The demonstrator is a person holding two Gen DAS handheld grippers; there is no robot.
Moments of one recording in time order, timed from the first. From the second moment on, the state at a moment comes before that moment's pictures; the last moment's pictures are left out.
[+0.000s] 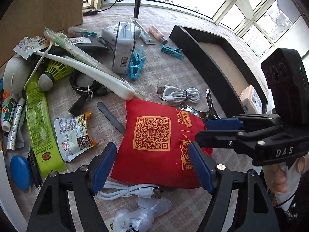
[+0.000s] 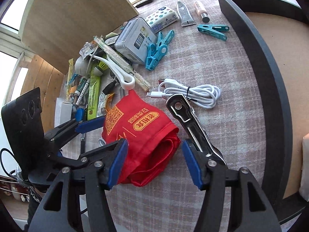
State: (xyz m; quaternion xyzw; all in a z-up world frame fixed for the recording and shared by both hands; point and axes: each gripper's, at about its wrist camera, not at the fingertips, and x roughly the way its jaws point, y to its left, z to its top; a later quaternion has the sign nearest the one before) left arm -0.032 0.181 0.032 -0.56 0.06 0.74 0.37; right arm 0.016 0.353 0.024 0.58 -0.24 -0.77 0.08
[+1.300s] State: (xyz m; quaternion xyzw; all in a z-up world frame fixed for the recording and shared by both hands) left arm 0.008 0.237 0.120 -0.46 0.09 0.79 0.39; right arm 0.022 0.359 0.099 0.52 -0.19 -0.82 0.13
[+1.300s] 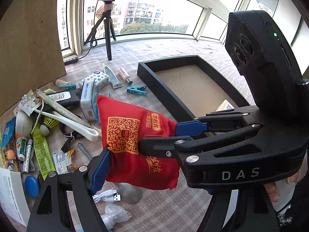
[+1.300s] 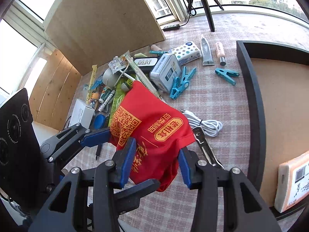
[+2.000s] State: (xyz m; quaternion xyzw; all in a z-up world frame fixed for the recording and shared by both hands) left arm 0.013 0.403 0.144 -0.42 0.12 0.78 0.45; right arm 0.049 0.511 0.146 0.47 -0.19 -0.86 0.01
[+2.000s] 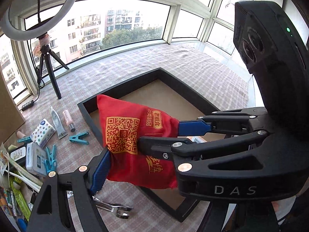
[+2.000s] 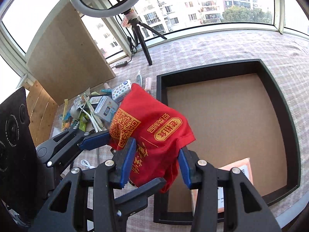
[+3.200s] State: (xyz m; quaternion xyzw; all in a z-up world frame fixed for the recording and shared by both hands) left arm -0.024 0.152 0.116 -0.49 0.06 0.85 0.16; right arm 0.043 0.433 0.113 0.46 0.00 -0.88 0.09
